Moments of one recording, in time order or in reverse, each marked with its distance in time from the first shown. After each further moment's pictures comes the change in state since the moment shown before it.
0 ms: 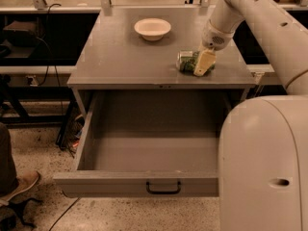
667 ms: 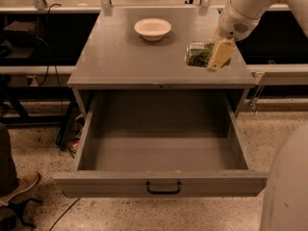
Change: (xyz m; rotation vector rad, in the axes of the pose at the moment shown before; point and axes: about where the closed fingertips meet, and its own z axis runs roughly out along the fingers) arm 0.003 0.049 -0.082 0.038 -0.041 -0.054
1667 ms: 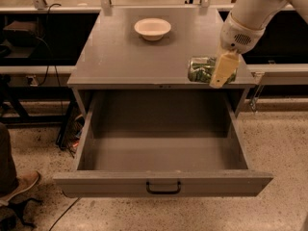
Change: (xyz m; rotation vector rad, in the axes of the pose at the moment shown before) arm 0.011 0.063 -0.011 -0.061 0.107 0.121
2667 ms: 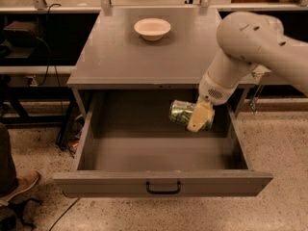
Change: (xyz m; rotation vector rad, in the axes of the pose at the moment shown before) arm -0.006 0.075 0.114 -0.104 -0.030 0.158
